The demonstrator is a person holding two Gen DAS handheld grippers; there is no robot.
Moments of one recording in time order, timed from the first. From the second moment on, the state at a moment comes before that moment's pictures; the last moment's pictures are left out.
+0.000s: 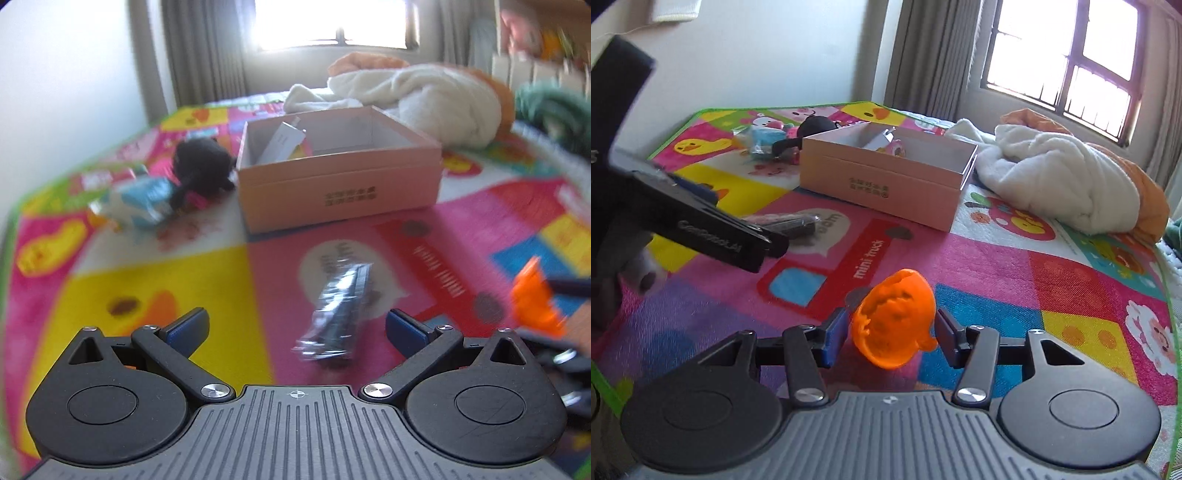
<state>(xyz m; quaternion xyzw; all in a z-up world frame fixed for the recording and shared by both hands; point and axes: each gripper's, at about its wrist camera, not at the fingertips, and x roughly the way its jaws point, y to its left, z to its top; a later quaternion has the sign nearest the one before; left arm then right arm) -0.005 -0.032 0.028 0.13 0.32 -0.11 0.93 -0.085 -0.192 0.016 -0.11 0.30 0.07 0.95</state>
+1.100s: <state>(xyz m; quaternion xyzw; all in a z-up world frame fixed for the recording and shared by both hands) 0.028 -0.033 0.024 0.06 0.36 -0.08 0.93 -0.086 -0.206 0.012 -0.06 0.31 0.06 0.95</state>
